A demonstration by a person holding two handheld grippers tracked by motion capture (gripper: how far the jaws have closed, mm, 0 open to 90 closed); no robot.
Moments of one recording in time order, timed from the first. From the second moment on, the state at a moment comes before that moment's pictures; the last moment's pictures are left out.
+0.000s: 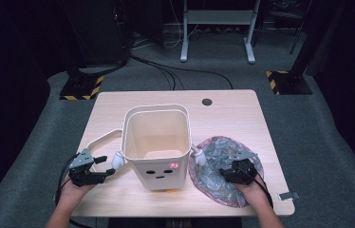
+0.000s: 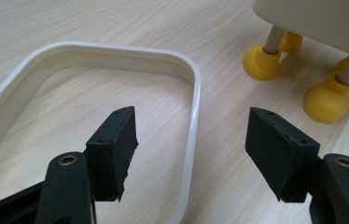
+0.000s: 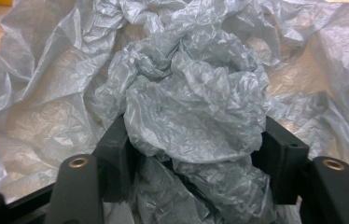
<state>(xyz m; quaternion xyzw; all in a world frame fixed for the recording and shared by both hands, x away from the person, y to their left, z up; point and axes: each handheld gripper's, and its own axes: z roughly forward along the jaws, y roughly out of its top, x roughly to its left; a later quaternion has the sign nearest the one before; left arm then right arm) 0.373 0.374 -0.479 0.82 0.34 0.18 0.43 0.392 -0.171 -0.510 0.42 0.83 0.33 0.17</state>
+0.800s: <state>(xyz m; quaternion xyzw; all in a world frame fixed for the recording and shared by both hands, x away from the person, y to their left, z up) 0.368 0.377 -0.468 0.80 0.34 0.16 0.47 0.385 -0.182 -0.492 0.43 0.80 0.38 0.17</state>
